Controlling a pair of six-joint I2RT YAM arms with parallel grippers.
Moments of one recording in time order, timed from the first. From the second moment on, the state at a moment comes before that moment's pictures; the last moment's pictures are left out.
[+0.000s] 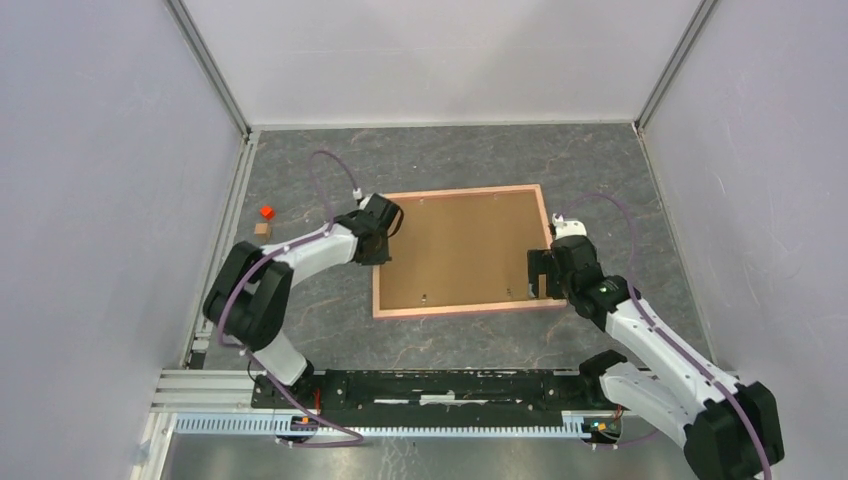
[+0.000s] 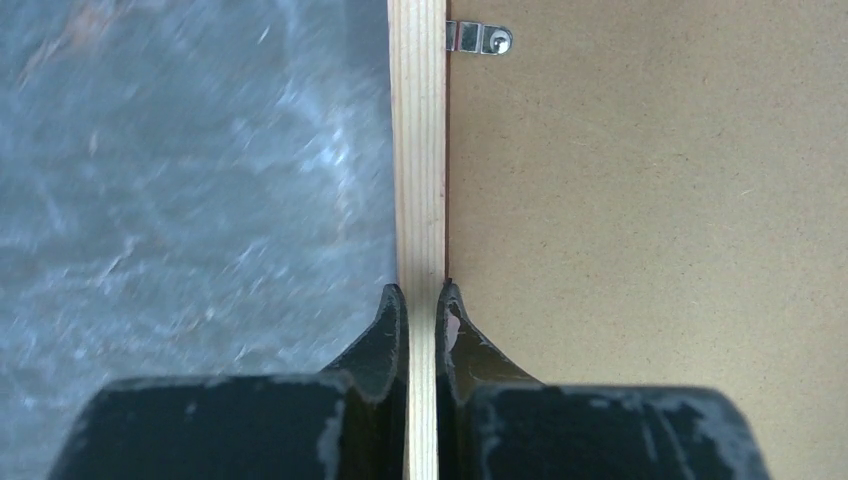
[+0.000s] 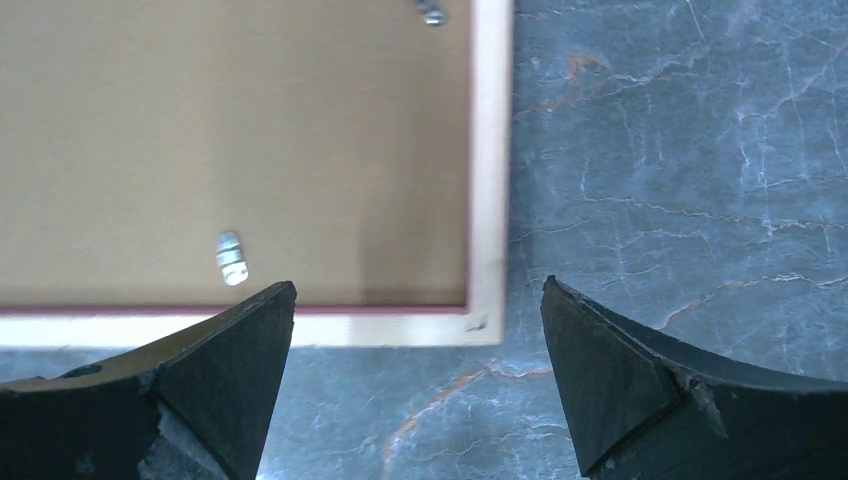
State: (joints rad) left arm -0.55 1.69 1.01 -0.46 -0.28 -0.51; right arm 0.44 0.86 0.53 -0.50 0.25 0.28
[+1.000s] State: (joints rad) left arm -0.54 1.43 0.73 -0.36 -0.25 -0.60; right arm 0.23 1.39 0.68 -0.22 0.05 0.12
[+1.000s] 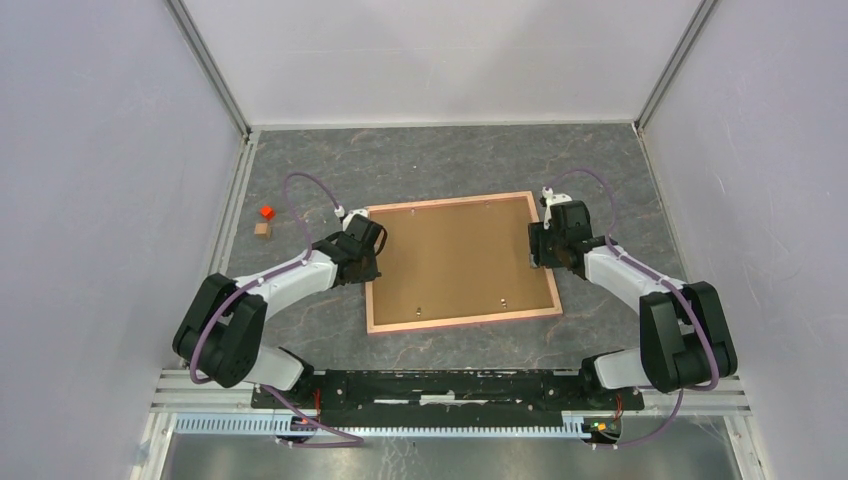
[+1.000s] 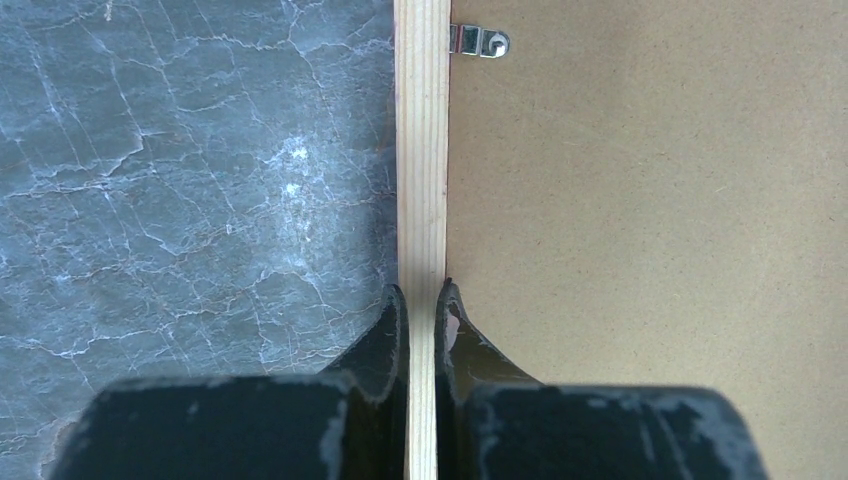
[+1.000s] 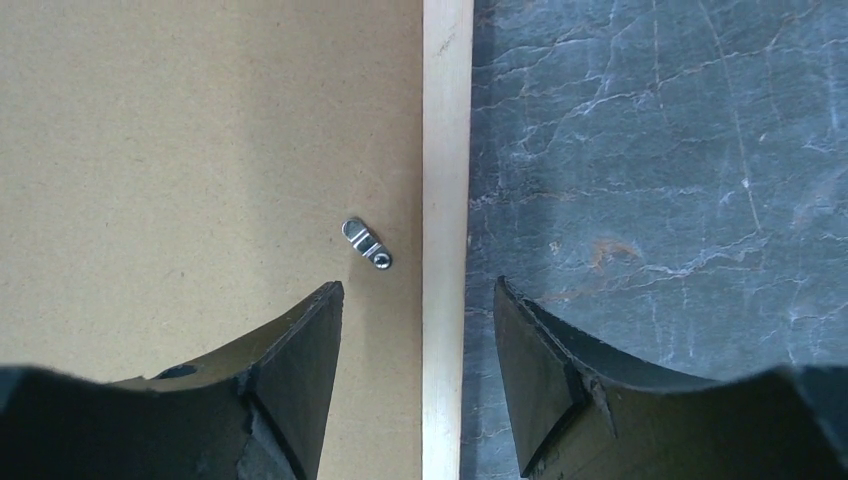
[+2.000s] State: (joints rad) left arm -0.53 1.40 0.69 -0.32 -0.23 -0.61; right arm 0.22 1.46 0.68 -0.13 0.11 0.16
